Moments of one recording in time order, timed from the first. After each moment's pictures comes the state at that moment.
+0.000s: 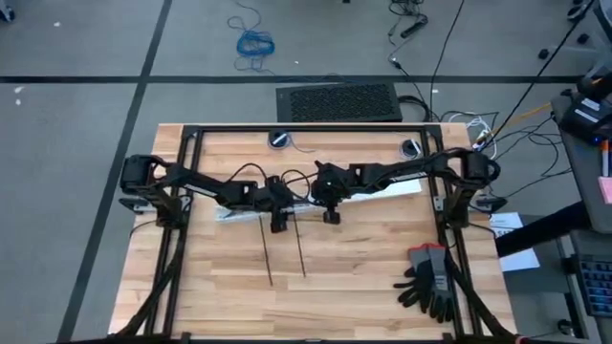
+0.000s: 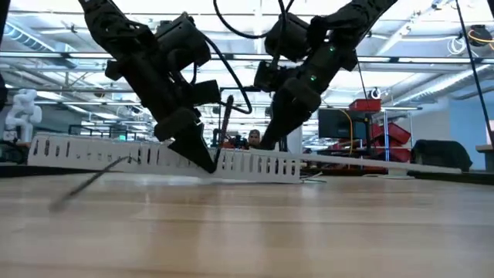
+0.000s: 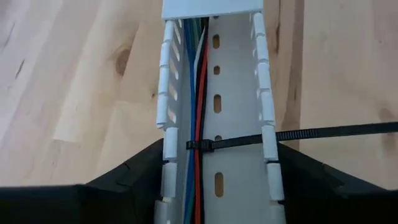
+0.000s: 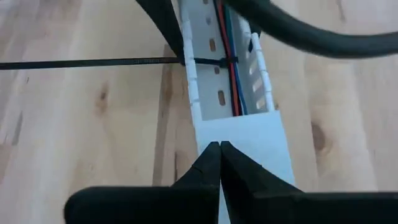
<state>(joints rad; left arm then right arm) 0.06 1.63 0.74 0.04 -0.13 0.02 -0.16 1.79 1.09 -0.21 -0.10 -0.12</state>
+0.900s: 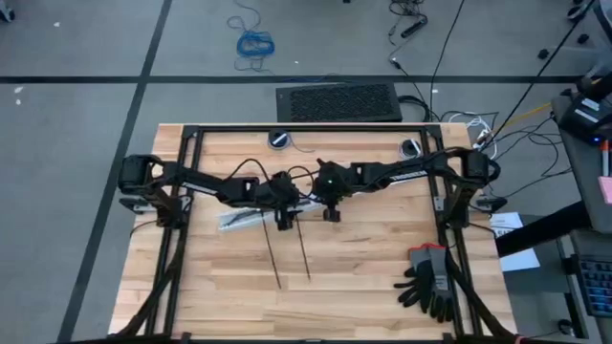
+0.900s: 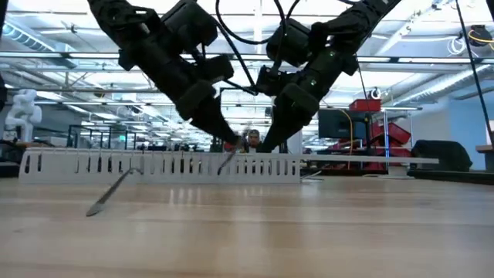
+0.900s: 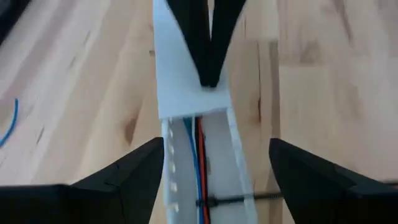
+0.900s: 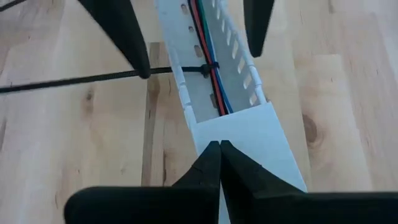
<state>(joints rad) 0.07 1.61 0.80 0.10 -0.10 0.07 -0.17 1.80 1.07 -0.19 -0.10 -0.10</state>
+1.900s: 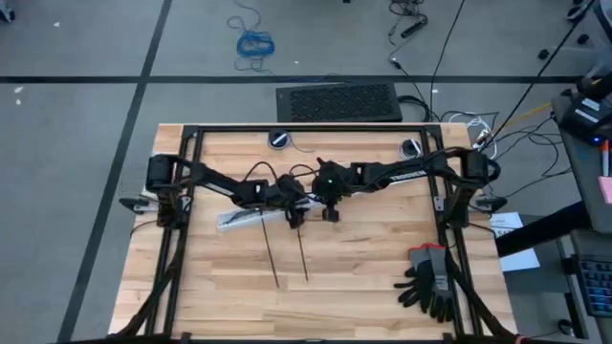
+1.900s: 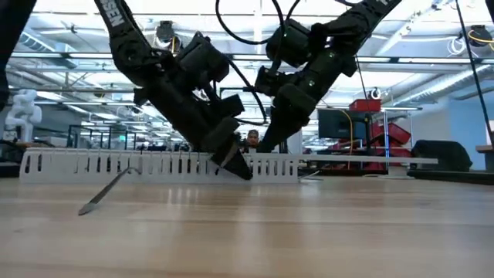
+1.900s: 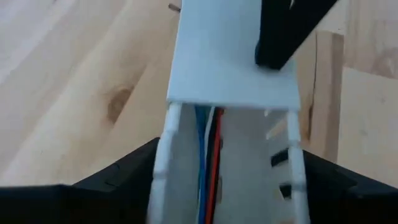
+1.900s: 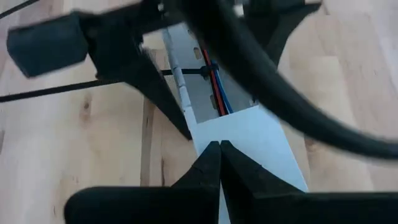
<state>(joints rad) 0.11 1.85 0.80 0.31 -0.11 -0.15 -0.17 1.80 1.06 -0.16 -0.10 -0.07</state>
